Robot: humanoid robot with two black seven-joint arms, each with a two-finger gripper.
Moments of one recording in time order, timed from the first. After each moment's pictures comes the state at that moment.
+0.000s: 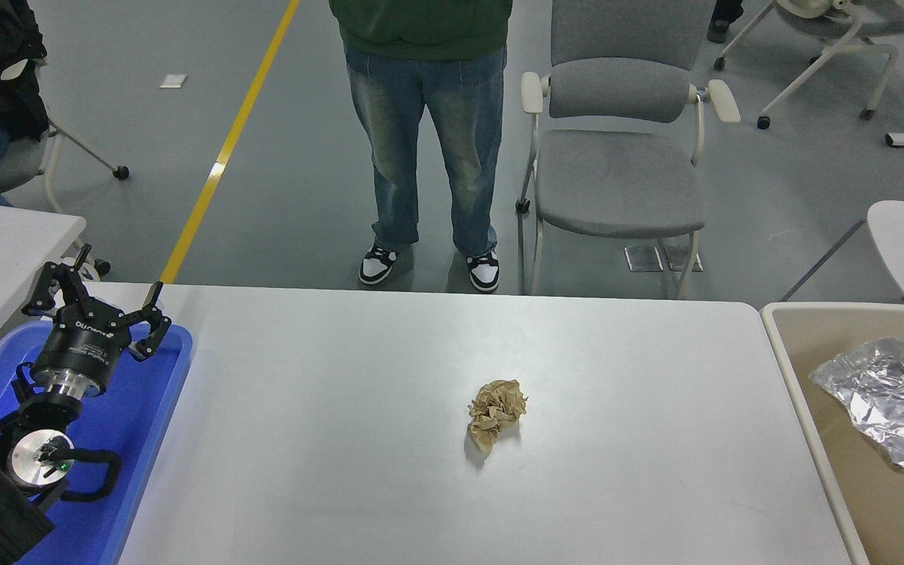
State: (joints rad) left arm -0.55 0.46 -0.59 -0.39 -0.23 -0.70 -0.59; right arm 0.59 -0.42 -0.12 0.07 -0.16 -0.05 -0.03
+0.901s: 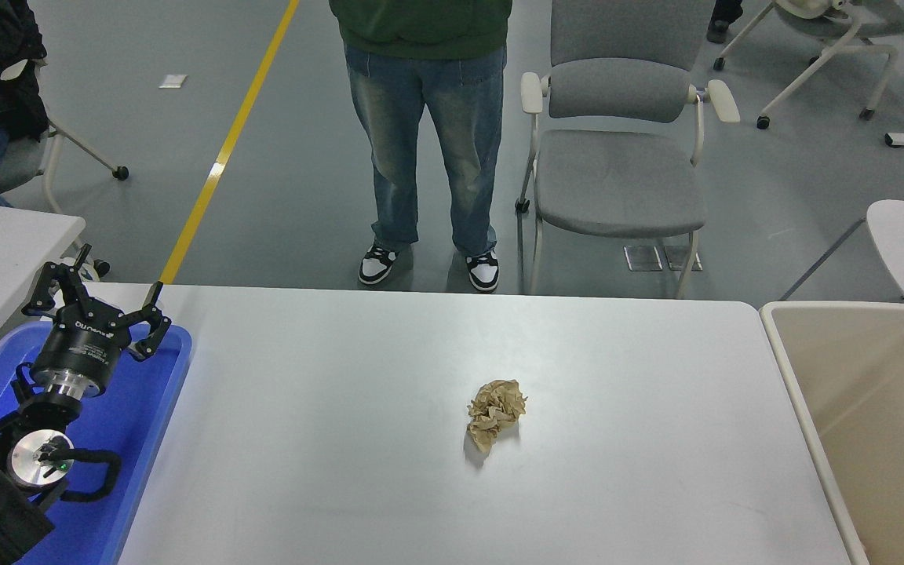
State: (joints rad) left arm -0.55 0.46 -0.59 -0.39 -0.23 -0.70 -0.59; right arm 0.68 -0.57 -0.08 0.22 -0.15 -0.11 -0.03
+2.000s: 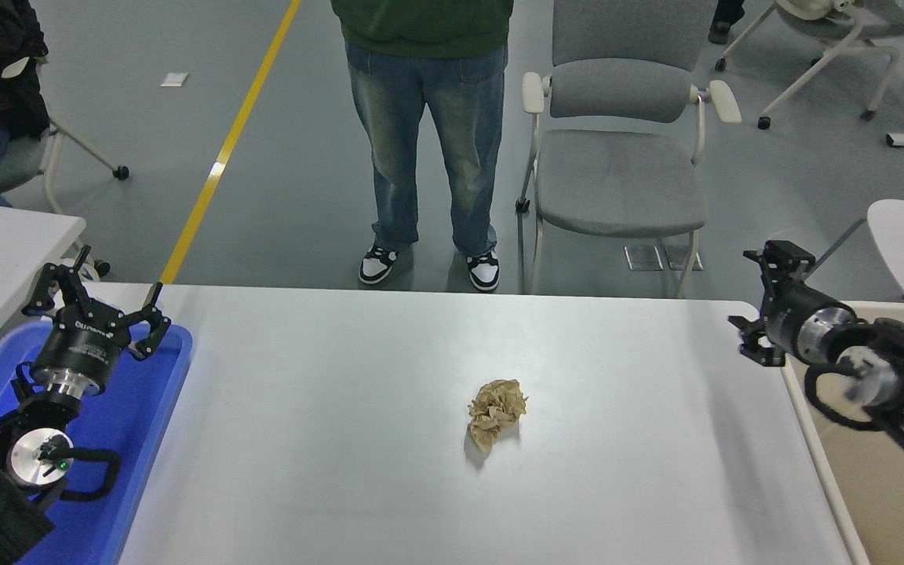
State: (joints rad) left arm -0.55 0.46 -0.59 -0.39 -0.23 -0.70 -0.59; right arm 0.66 -0.44 0.66 0.94 -0.15 -0.19 0.02
